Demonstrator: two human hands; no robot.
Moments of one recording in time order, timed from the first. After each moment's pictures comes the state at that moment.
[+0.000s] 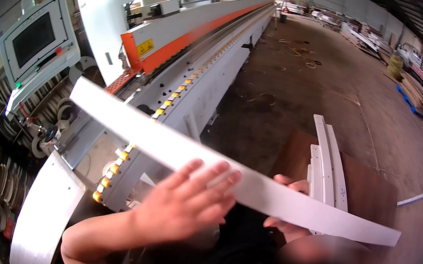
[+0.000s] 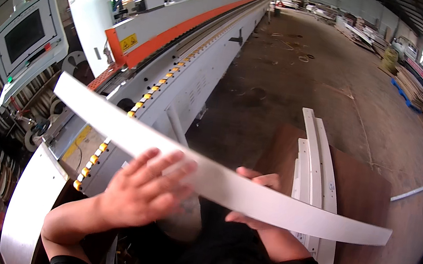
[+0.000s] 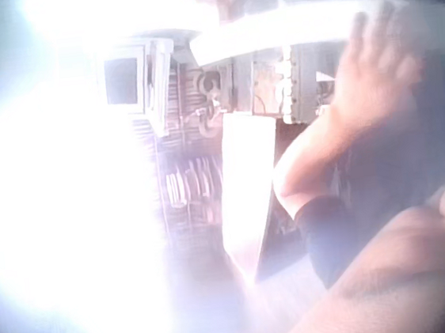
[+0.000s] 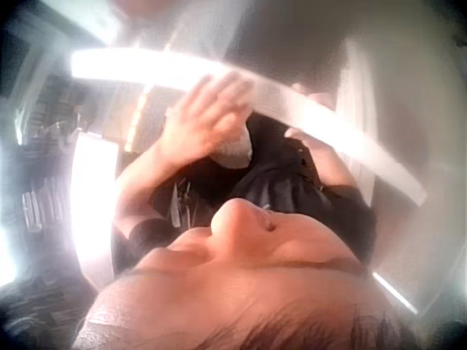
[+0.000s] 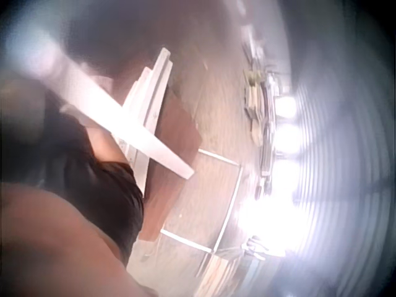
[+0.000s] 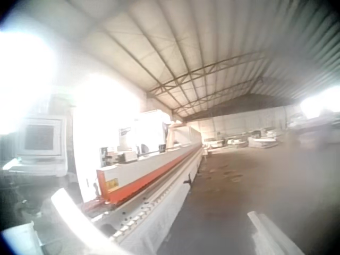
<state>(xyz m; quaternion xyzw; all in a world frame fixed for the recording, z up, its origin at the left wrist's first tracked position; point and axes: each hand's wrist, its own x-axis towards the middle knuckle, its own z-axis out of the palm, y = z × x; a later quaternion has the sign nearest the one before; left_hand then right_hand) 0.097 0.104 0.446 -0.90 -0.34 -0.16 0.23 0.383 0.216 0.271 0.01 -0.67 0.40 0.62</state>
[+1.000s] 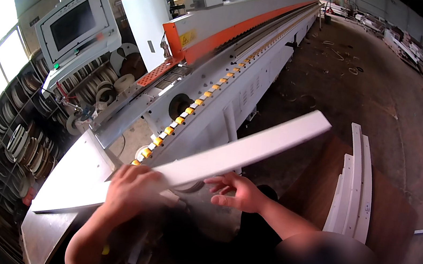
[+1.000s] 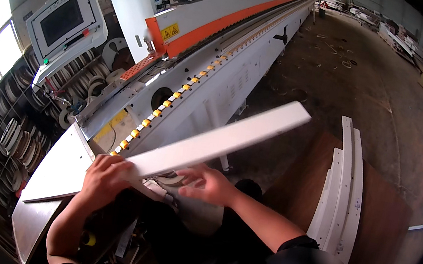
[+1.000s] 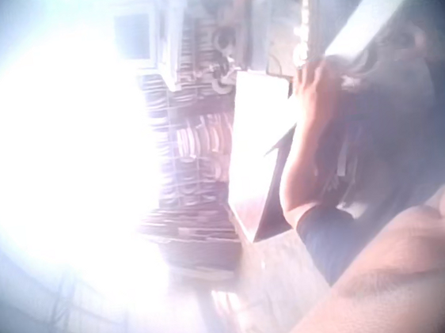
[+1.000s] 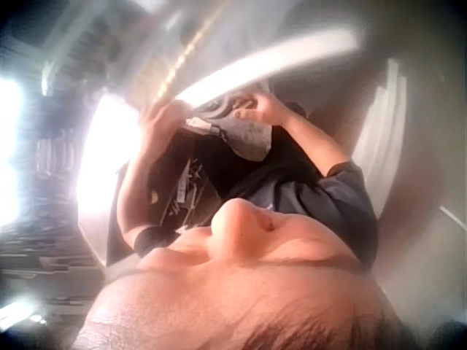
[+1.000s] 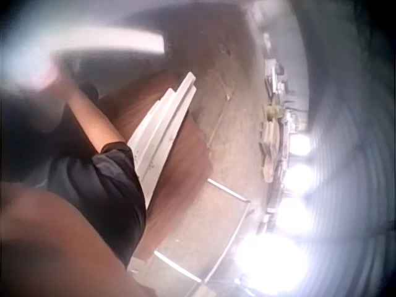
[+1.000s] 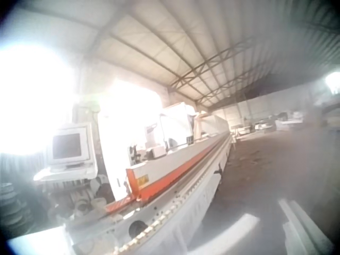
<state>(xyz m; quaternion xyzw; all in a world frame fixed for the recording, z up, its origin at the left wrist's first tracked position) -0.022 0.014 0.397 -0.70 -0.68 -0.16 0.12 0.237 0.244 0.256 -0.08 -0.74 0.63 0.21</state>
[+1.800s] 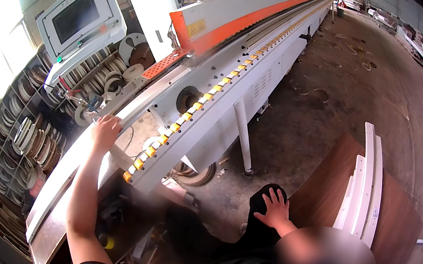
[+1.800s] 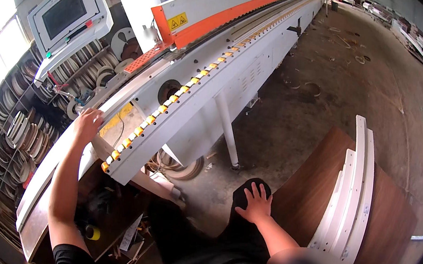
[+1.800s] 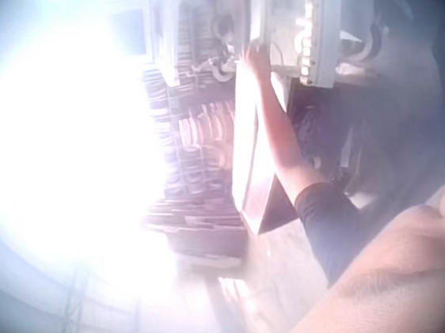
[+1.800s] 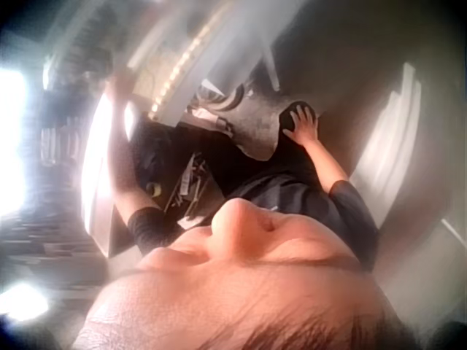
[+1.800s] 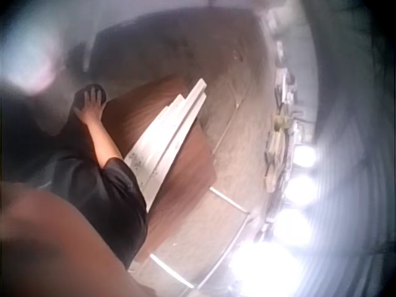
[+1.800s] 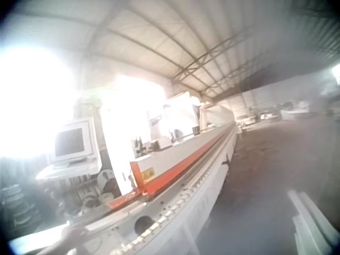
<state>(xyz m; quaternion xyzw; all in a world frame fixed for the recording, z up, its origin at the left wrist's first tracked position) -0.269 0.081 0.364 -0.50 -0.83 -0.10 0.23 0.313 0.259 0.035 -0.44 -0.88 0.17 -0.05</state>
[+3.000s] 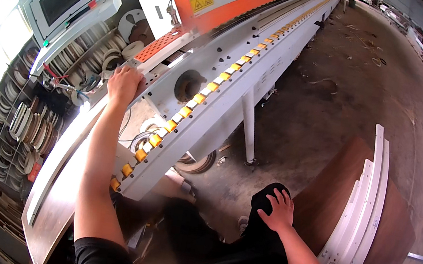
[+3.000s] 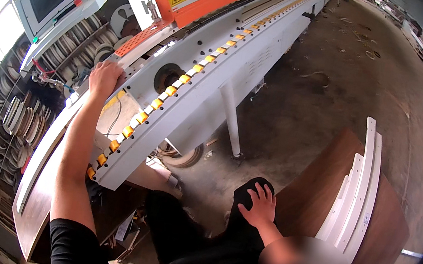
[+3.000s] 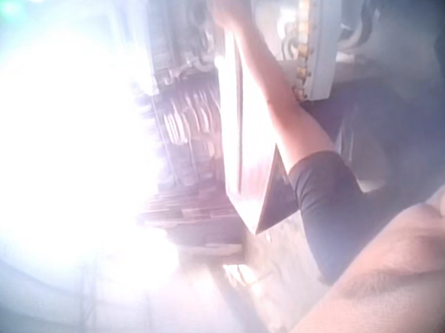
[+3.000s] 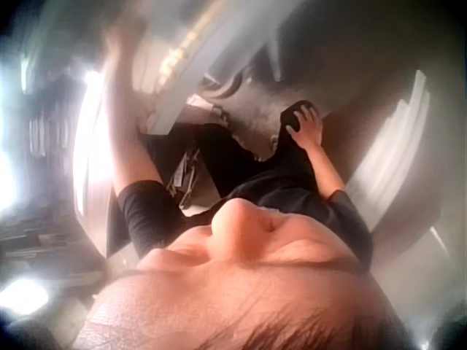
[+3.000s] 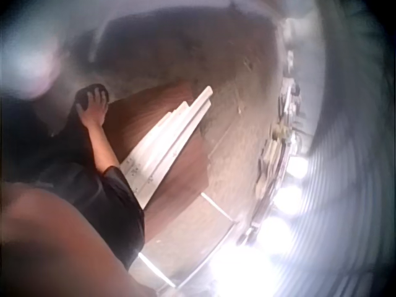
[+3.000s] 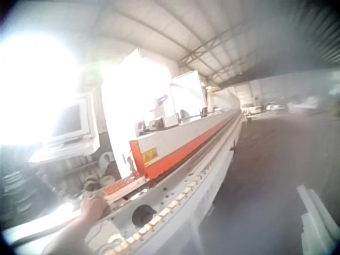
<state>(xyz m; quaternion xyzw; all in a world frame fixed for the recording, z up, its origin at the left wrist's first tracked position) -0.304 0.262 0.350 -0.48 -0.83 -0.03 0.29 0.309 0.272 0.033 -0.46 -0.86 0.20 0.04</state>
